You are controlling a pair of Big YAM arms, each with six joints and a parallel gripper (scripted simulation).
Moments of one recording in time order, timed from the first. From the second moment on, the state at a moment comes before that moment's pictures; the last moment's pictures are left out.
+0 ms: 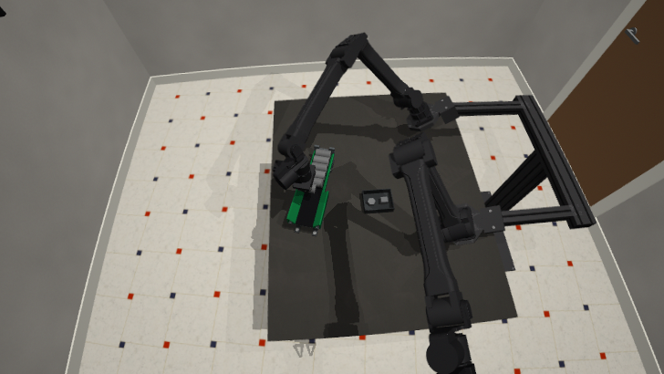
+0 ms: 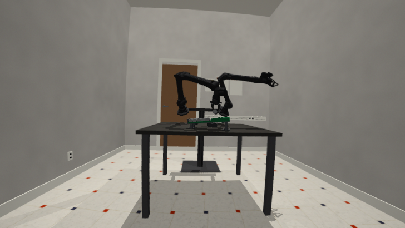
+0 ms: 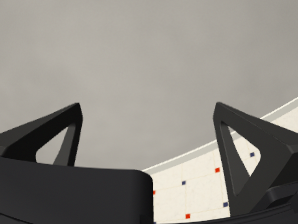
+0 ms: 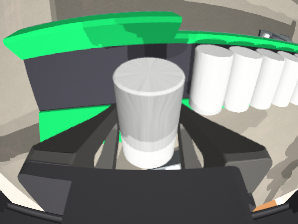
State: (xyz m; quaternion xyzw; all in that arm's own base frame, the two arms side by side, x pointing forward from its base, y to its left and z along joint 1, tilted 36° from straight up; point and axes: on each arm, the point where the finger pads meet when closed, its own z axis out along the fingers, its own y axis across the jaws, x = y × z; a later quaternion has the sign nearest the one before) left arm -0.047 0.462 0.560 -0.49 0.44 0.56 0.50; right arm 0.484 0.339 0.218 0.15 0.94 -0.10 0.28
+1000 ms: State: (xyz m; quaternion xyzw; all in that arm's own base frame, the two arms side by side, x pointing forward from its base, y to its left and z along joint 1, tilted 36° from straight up) left arm -0.047 0.462 0.560 -0.49 0.44 0.56 0.50; right arm 0.495 0.350 0.203 0.15 0.94 -0.09 0.29
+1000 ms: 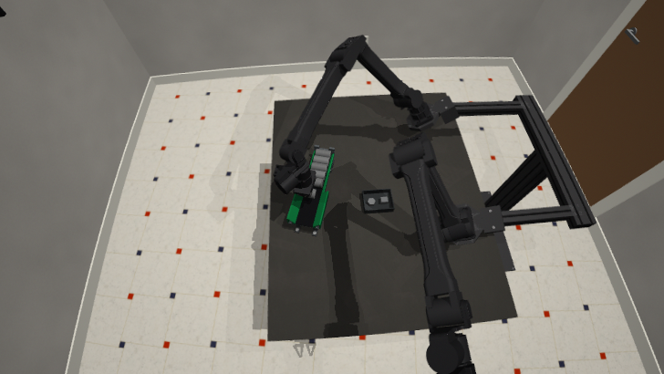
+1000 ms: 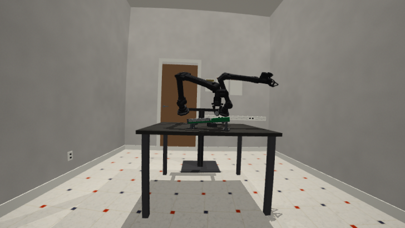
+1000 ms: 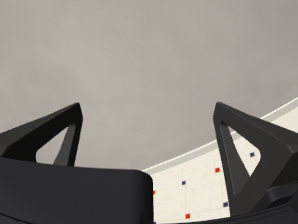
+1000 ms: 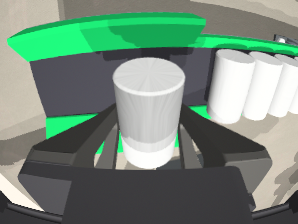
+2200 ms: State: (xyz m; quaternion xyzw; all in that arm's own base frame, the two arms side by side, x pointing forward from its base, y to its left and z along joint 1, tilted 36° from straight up) left arm -0.047 0.462 0.560 -0.49 0.44 0.56 0.50; right arm 0.502 0.358 0.181 0.15 0.94 -0.09 0.29
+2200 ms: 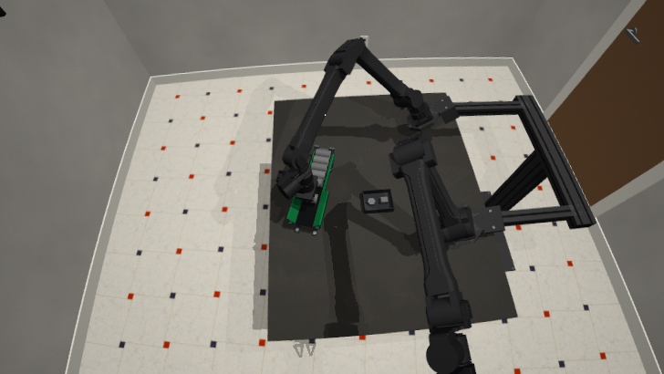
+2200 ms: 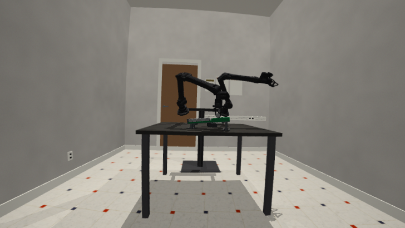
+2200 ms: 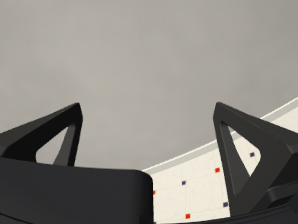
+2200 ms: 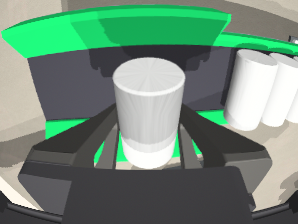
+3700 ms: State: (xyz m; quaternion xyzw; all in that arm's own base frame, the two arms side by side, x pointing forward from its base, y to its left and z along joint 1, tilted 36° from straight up) left arm -0.047 0.462 0.560 -0.49 0.44 0.56 0.50; right arm 0.505 0.350 0.169 0.14 0.94 -0.09 0.29
